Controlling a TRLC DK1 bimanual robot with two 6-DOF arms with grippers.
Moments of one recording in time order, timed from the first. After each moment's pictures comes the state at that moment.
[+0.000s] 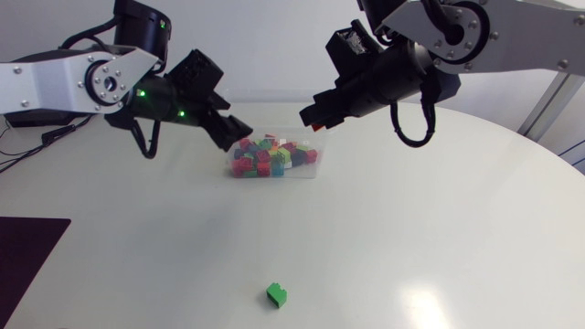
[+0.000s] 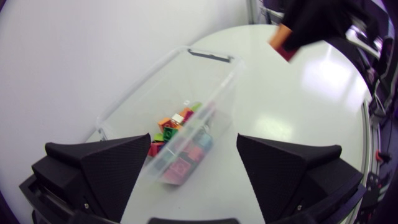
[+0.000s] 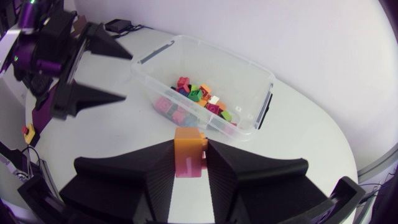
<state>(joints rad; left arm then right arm) -0.32 1.62 1.23 -0.29 0.31 0.57 0.54 1.62 1.43 -0.55 -0.04 -0.05</state>
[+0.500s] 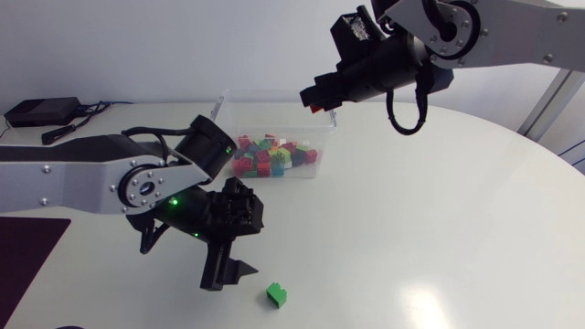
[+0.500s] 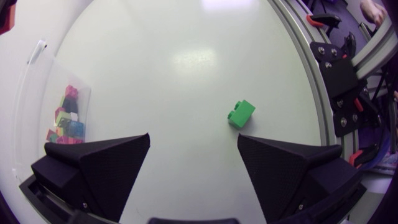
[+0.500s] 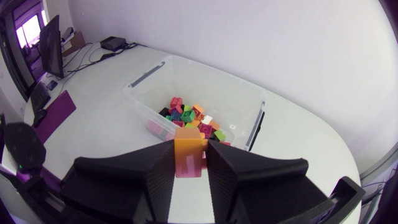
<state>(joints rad) -0.63 1.54 0.92 -0.55 0.31 1.01 0.49 1.66 1.46 -0.45 -0.07 -0.03</state>
